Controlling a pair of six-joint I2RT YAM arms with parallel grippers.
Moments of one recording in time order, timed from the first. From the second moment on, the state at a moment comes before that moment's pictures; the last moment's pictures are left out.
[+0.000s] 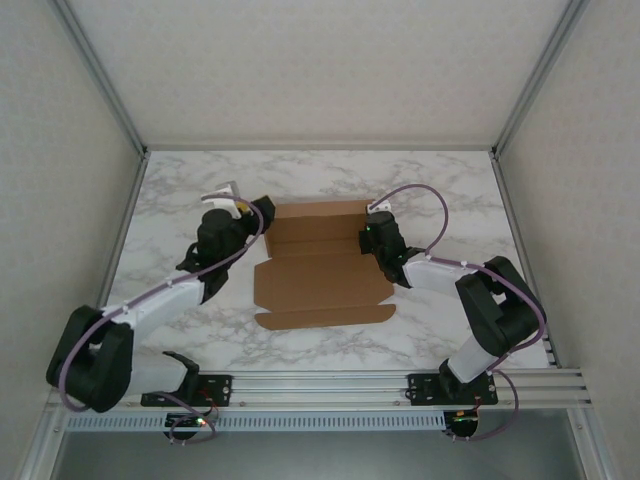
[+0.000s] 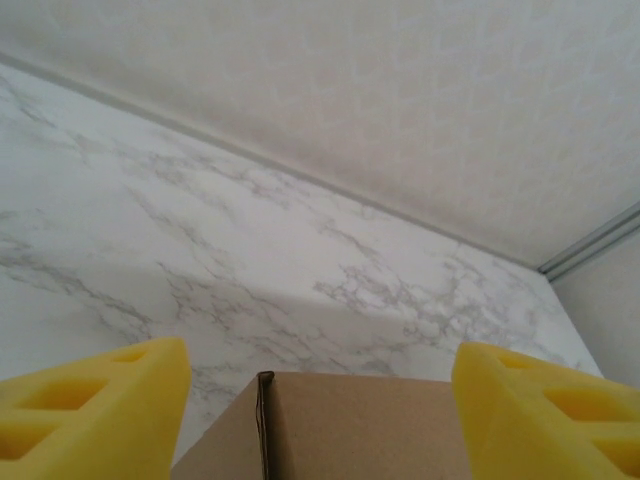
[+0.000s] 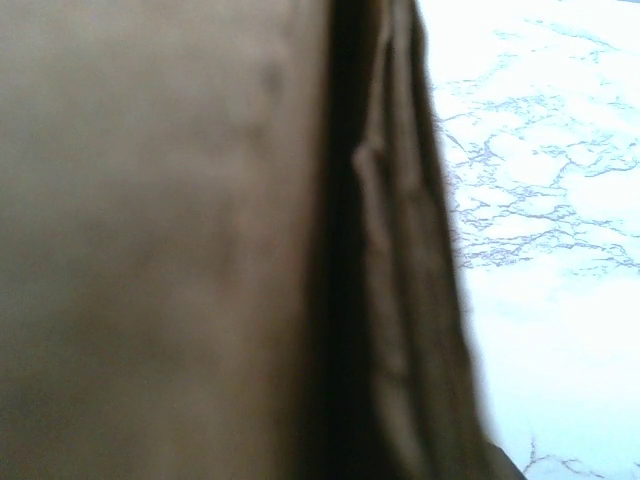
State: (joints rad) left arm -0.39 1.30 0.64 0.44 -0.12 -0.60; right arm 0.58 1.61 0.76 0.21 0.37 0.20
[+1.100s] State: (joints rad) left arm -0.39 1.08 0.33 0.58 -0.20 -0.67; right arm 0.62 1.61 0.70 0.31 0.45 0.25
